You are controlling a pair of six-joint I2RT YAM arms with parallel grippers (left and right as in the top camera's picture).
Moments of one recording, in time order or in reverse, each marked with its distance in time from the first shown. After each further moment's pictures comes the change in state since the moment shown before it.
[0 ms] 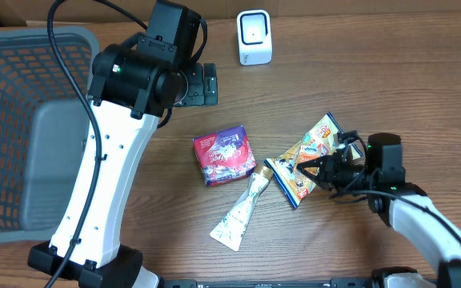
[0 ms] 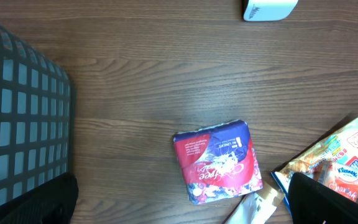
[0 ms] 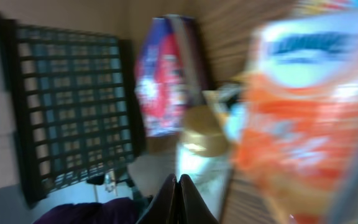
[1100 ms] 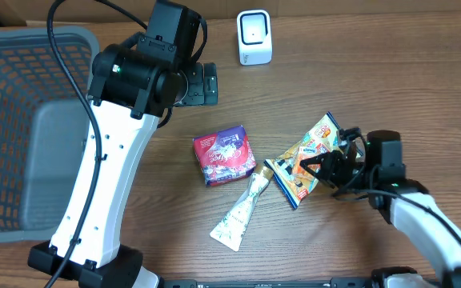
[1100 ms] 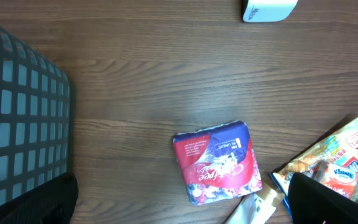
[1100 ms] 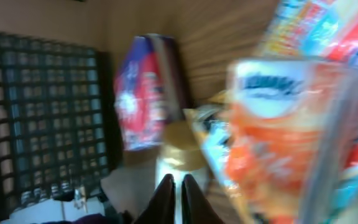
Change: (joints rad) left arm 0.000 0.000 0.000 0.003 0.000 0.000; right arm 0.012 -0.045 0.062 -0.161 0.123 -0.102
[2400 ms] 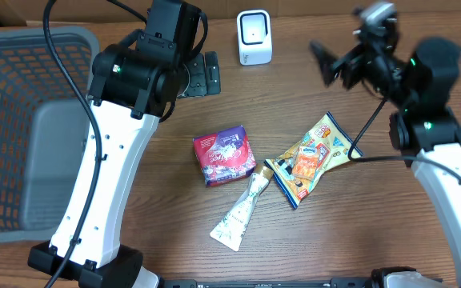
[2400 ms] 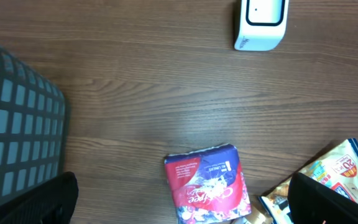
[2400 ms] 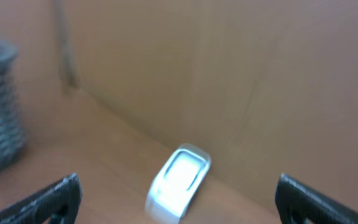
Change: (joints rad) left arm 0.000 0.000 0.000 0.083 -0.017 -0.029; right arm 0.002 0.123 0.684 0.026 0.260 -0.924
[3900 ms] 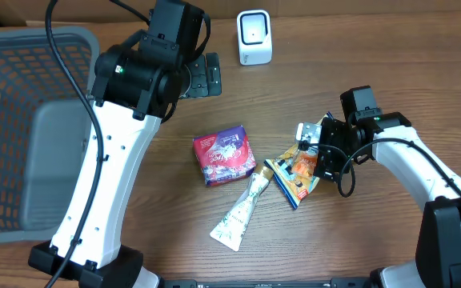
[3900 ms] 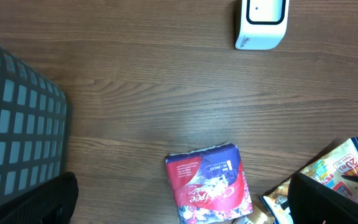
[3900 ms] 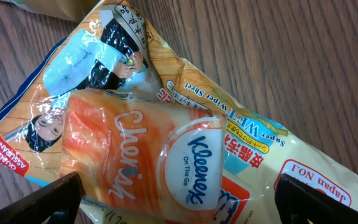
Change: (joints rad) left arm -0.013 0.000 0.000 -0.004 -0.013 0.000; right arm 0.085 0.253 -0.171 -0.659 0.218 -0.887
